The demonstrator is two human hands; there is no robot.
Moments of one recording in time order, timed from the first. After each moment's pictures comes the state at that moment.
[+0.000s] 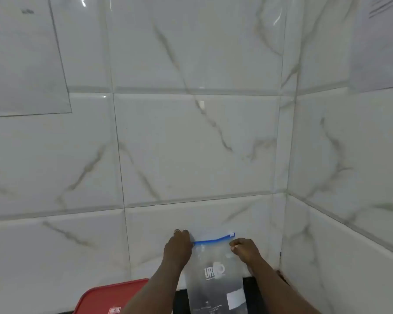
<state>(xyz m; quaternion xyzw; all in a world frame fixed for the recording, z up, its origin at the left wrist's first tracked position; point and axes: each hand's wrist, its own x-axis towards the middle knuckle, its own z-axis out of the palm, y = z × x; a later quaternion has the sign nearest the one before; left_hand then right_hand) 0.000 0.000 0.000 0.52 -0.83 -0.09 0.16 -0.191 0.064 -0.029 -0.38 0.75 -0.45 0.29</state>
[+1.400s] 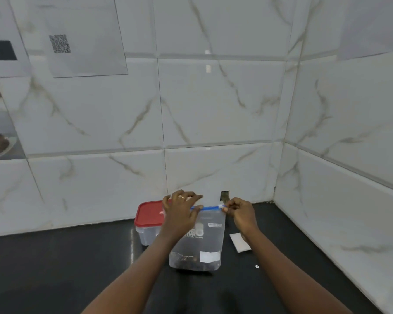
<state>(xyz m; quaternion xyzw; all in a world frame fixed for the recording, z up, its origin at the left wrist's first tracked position) 0.159 0.174 -0.006 0.41 -0.85 -0.02 0.34 -0.013 0.239 -0.008 -0.39 0.65 -0.60 0.26</state>
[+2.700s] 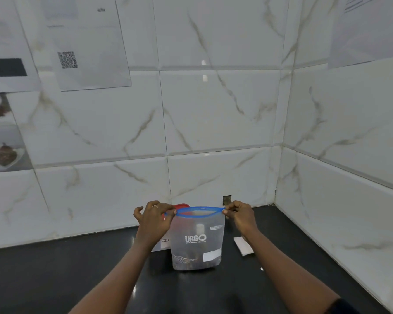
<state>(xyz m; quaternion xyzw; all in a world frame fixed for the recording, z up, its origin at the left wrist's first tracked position) 0.227 0.155 -0.005 0.49 -0.79 -0.06 0.36 -0.008 0.231 -0.011 -0.40 0.66 -0.59 0.26</state>
